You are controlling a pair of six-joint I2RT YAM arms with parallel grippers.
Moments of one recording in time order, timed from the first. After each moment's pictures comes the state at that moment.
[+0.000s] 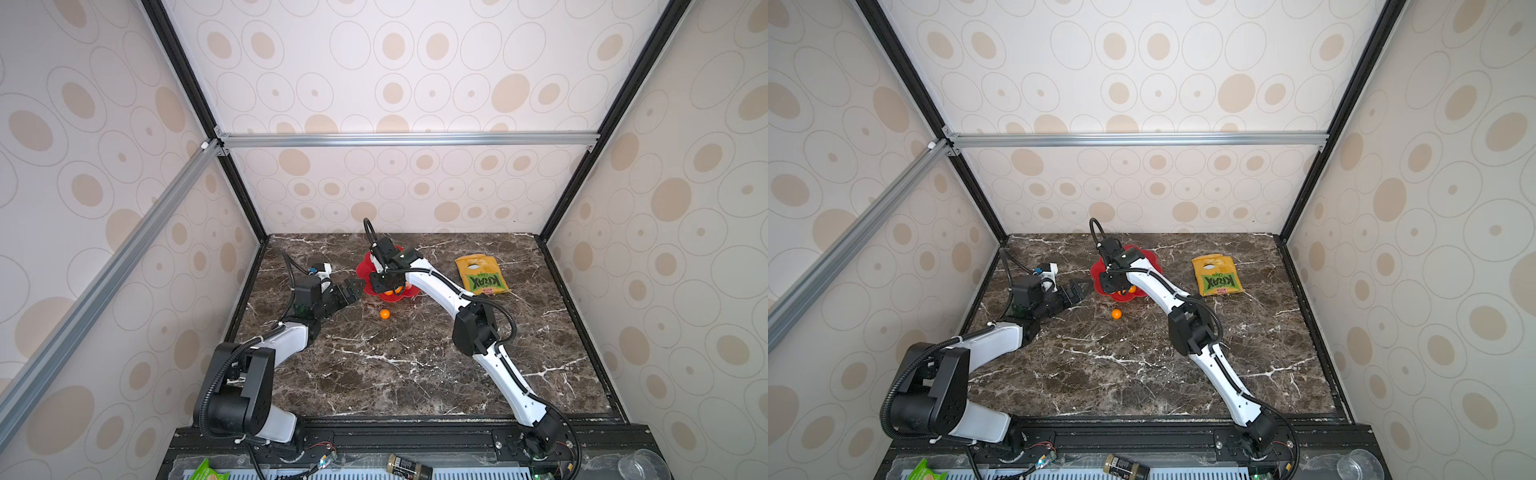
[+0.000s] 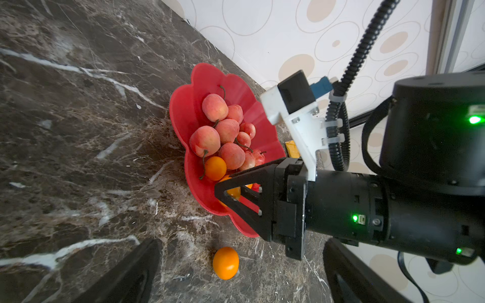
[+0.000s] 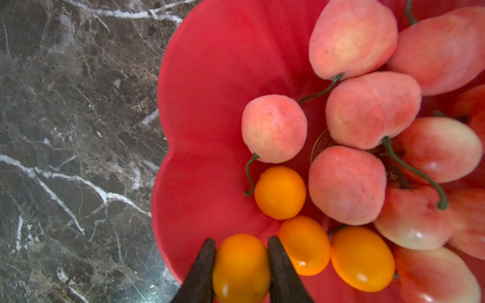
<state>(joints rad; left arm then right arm) -0.16 1.47 0.66 0.39 0.43 -0.72 0.70 2.63 2.57 -1.01 -0.08 0.34</state>
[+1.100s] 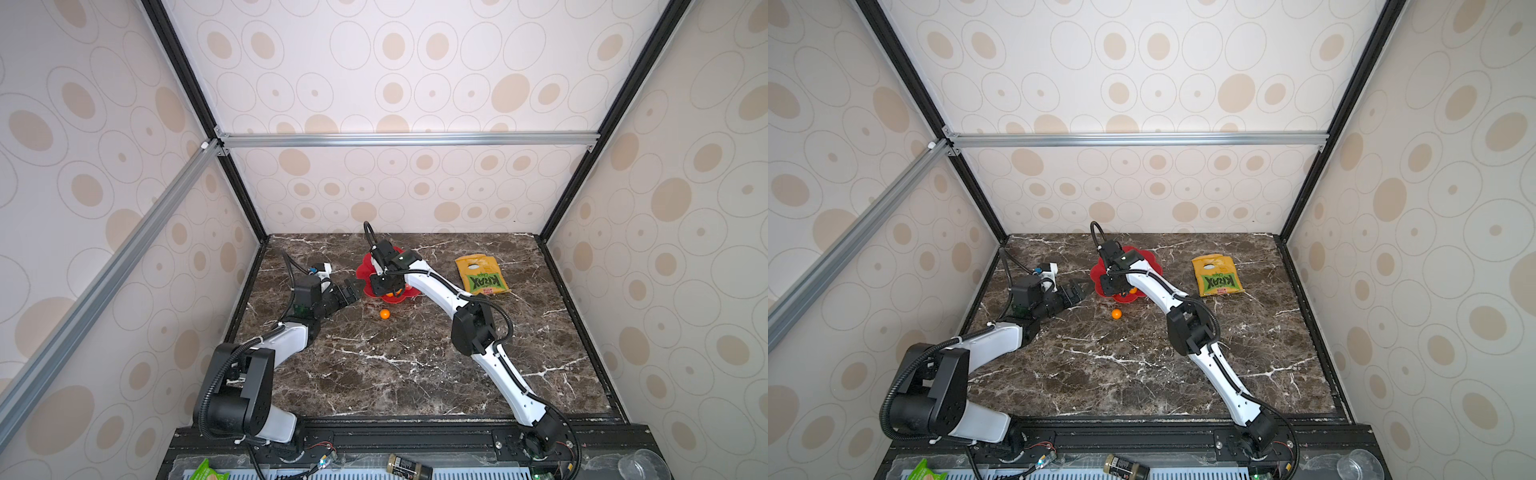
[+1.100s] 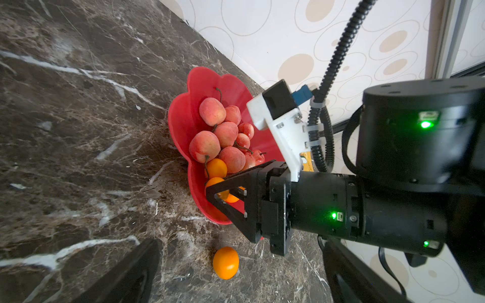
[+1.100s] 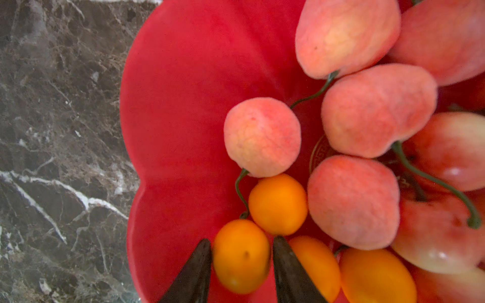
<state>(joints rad) -0.16 1.47 0.66 0.39 0.43 -0.71 0.70 2.66 2.57 -1.01 -0.08 0.35</state>
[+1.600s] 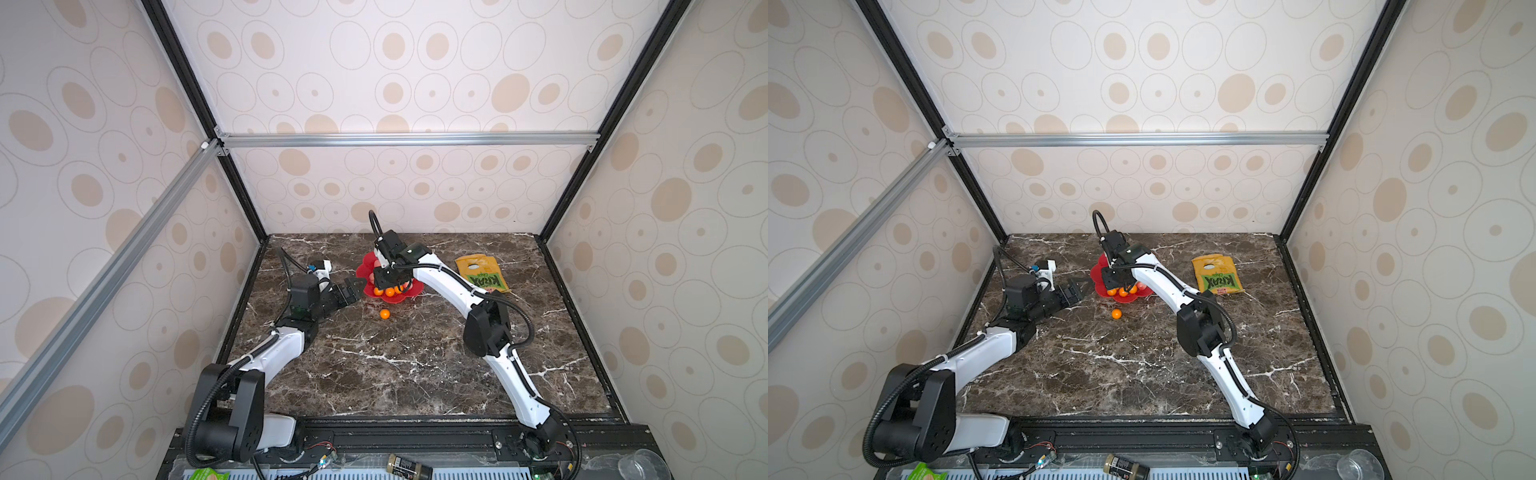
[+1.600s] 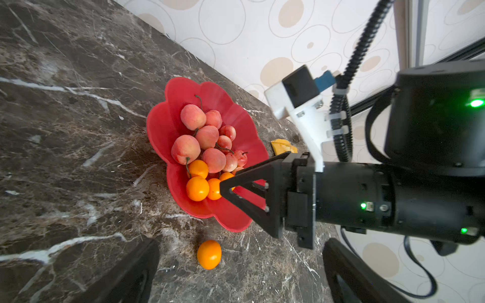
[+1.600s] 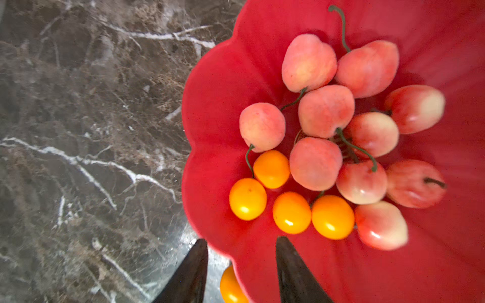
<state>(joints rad) -0.18 1.33 0.65 0.30 0.43 -0.68 0.70 2.43 2.38 -0.97 -0.07 0.34</state>
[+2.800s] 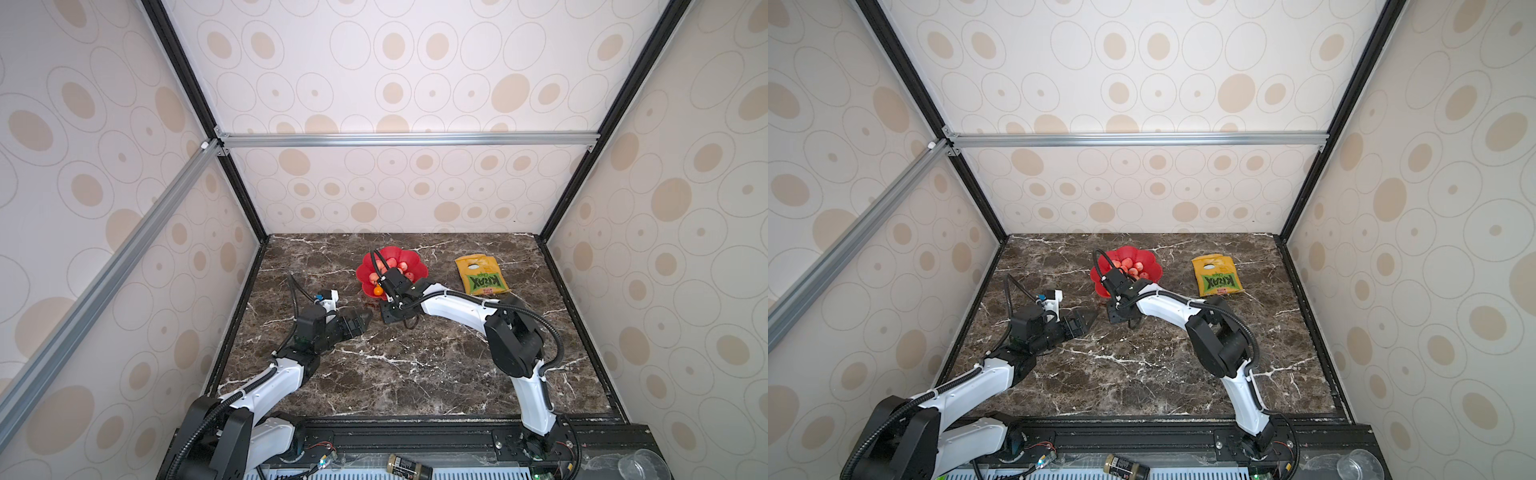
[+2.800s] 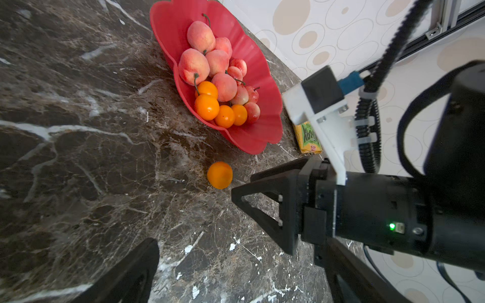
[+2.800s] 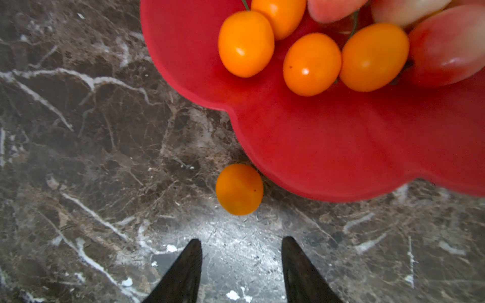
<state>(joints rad) -0.30 1.15 0.39 0.30 0.36 -0.71 0.81 2.12 1.65 -0.63 0.03 0.50</state>
